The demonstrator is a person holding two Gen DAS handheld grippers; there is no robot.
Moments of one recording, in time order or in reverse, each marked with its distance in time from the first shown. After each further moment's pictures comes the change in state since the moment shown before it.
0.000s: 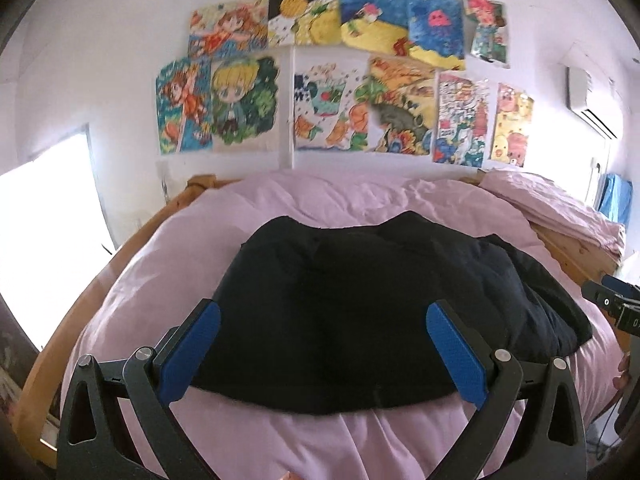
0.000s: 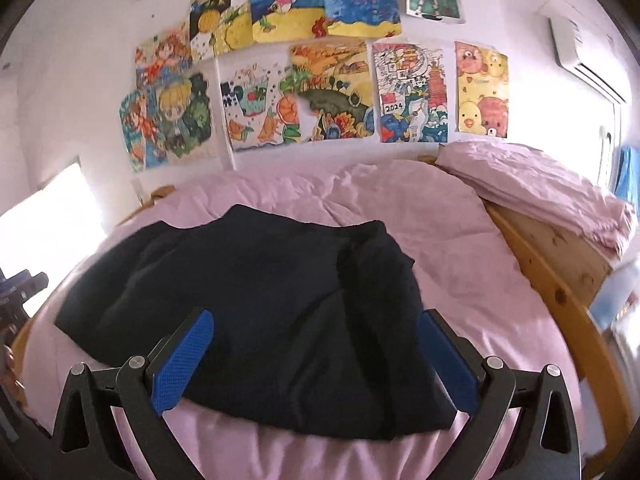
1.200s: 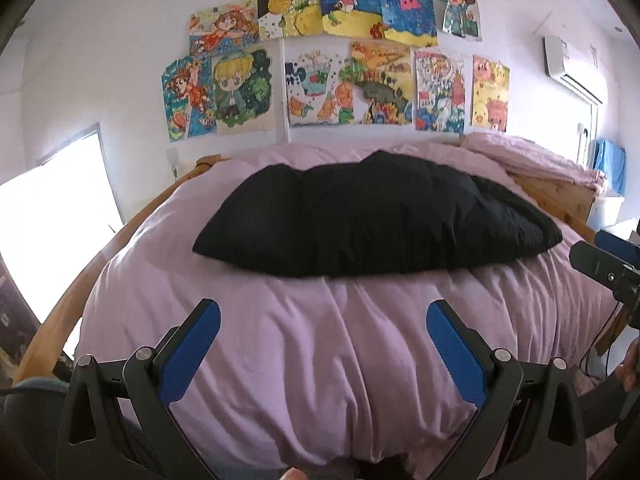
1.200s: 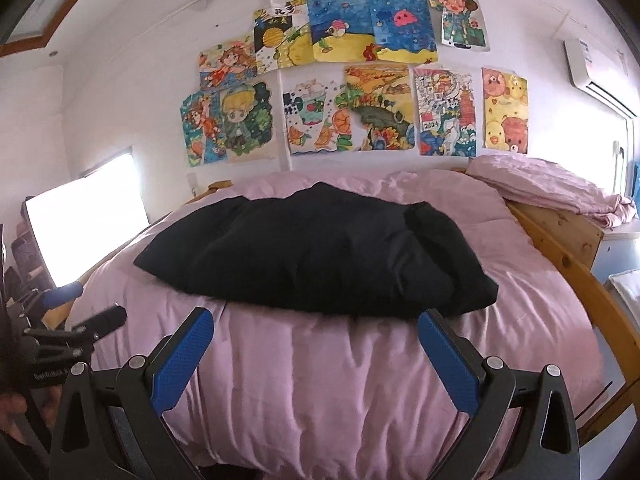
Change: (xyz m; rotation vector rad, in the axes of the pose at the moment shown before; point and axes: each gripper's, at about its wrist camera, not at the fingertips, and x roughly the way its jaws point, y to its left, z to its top) left arm -0.082 -0.036 -0.107 0.054 0.043 0.025; right arm -0.101 0.073 -0.095 -0.074 -0.071 0.109
